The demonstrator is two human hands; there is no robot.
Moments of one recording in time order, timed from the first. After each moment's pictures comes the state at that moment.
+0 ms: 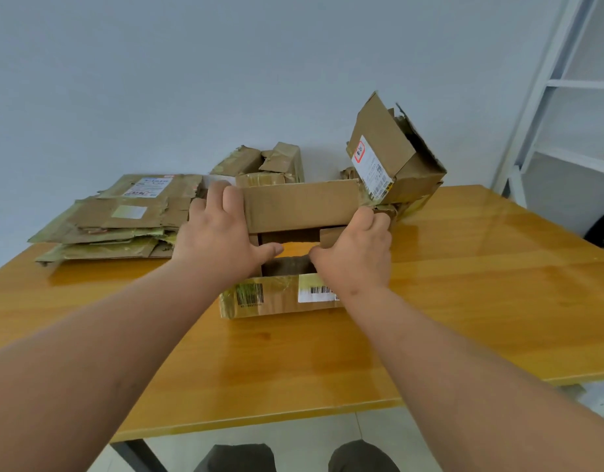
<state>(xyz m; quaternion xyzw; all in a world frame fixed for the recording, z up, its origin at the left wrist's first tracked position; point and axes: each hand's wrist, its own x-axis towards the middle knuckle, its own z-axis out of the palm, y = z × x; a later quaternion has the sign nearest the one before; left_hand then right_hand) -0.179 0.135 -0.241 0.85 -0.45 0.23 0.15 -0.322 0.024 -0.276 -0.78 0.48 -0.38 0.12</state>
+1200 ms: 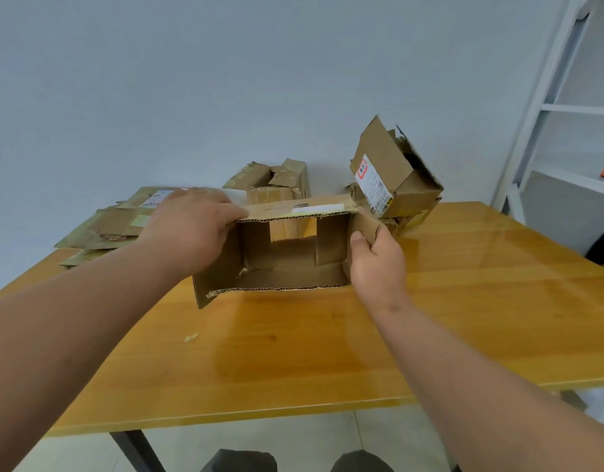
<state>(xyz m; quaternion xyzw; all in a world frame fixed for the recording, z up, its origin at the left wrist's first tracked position) -0.142 0.175 -0.201 0.74 -0.59 0.32 0.09 -0.354 0.038 -0.262 -0.68 0.33 -0.50 0.41</state>
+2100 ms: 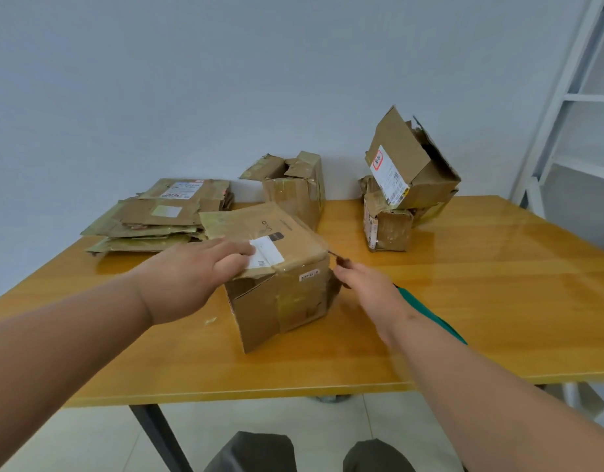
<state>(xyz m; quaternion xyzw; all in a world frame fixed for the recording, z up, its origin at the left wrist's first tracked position) -0.152 0.241 -0.238 0.65 -0.72 0.25 -0.03 -0.360 0.054 -0.297 -0.72 0.35 -0.23 0.56</state>
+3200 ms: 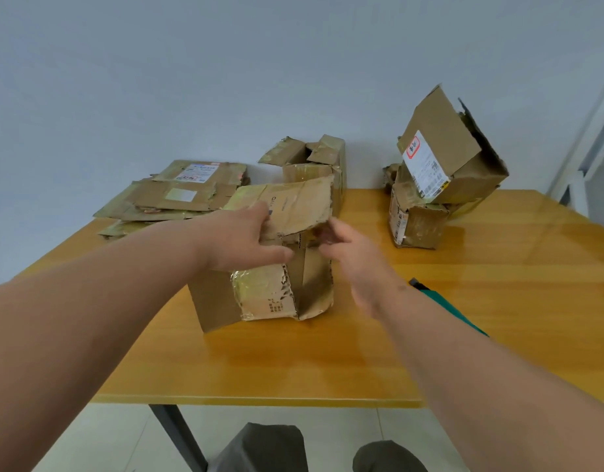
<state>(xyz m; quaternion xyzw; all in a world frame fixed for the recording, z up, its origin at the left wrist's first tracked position) -0.145 0.185 -0.213 0.86 -0.51 -0.05 0.05 -0.293 0.057 -0.279 -0.72 0.22 -0.24 0.61</state>
